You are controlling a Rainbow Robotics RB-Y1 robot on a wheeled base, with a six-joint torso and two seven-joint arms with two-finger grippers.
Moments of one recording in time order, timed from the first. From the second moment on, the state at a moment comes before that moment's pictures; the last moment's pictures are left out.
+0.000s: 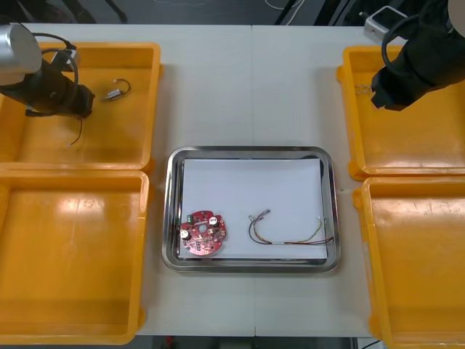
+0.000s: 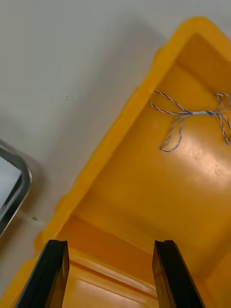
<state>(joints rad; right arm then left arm) -0.85 -0.68 0.11 -1.80 -0.62 1.92 1.67 -0.99 0.68 -0.19 -0.73 0.76 1.15 -1.74</state>
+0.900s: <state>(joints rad) -0.99 -0.62 -0.06 -1.21 -0.45 1.65 1.67 -0.87 0.71 -0.10 -1.44 0.64 1.72 -1.53</state>
